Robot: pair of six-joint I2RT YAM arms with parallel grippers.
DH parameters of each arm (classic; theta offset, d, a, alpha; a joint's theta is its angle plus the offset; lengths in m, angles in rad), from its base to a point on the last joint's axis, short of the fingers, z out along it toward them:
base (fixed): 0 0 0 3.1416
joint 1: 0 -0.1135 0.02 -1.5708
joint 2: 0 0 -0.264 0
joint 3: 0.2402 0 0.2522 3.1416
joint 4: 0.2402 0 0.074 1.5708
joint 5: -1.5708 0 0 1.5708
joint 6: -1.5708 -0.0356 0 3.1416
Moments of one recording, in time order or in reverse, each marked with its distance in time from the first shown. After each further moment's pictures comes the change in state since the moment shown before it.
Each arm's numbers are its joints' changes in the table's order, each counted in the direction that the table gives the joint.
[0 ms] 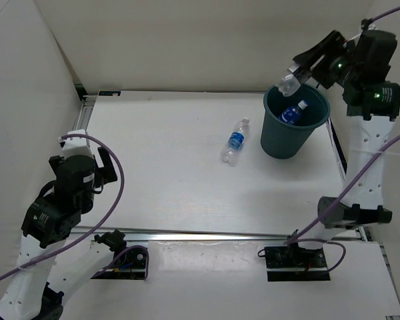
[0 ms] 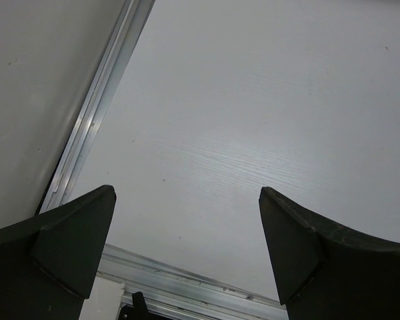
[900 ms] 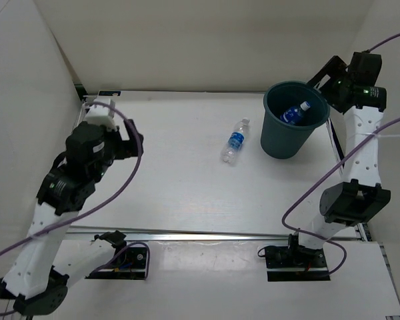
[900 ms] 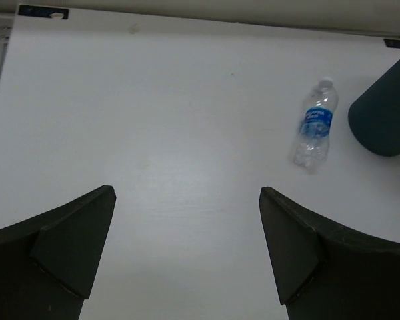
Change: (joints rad) left arm 0.000 -0.191 0.116 -0.252 -0.357 -0.045; right arm 0.155 -0.102 -0.259 -0.116 -0.193 0.096
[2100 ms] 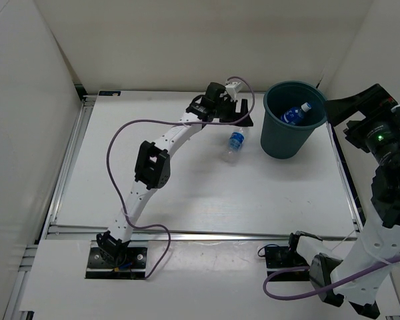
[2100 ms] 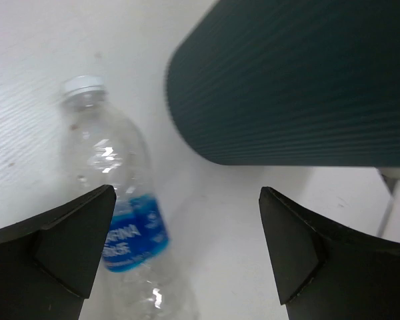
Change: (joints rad) left arm 0.128 -1.707 1.115 -0.437 -0.840 0.114; right arm 0.105 0.585 0.121 0.340 0.240 -0.035
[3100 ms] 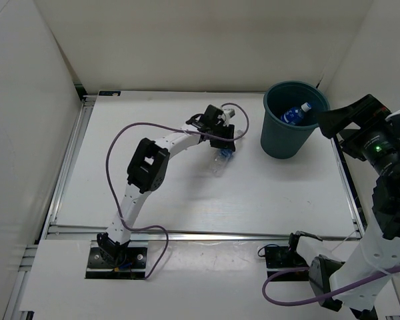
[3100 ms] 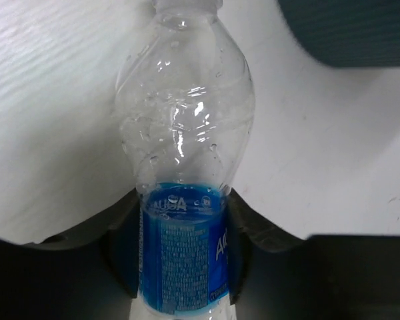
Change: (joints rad) left arm 0.032 0.140 -0.499 -0.062 0.148 -0.037; right arm 0.000 0.003 0.086 0.119 0.087 0.042
